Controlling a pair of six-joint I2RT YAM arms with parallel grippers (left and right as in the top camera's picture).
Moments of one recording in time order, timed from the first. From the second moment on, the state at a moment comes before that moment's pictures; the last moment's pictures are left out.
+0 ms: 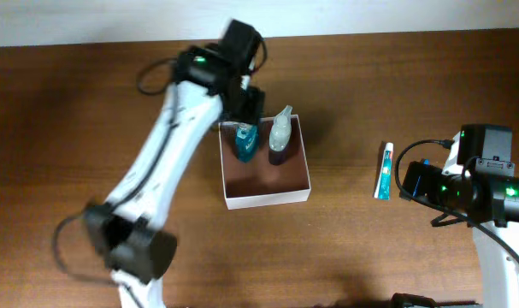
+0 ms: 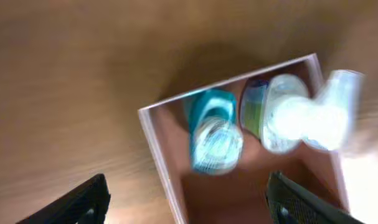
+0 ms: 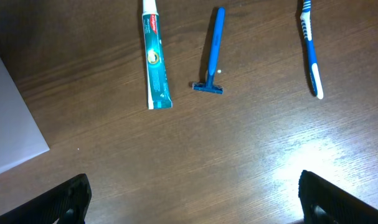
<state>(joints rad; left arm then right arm) -0.46 2.00 2.15 -1.35 -0.09 -0.22 -0.20 1.13 1.17 -1.23 0.04 0.18</state>
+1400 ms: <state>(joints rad) -0.12 1.40 1.30 -1.23 -0.10 -0.18 -0.11 2.00 1.45 -1.07 -0.02 0.12</state>
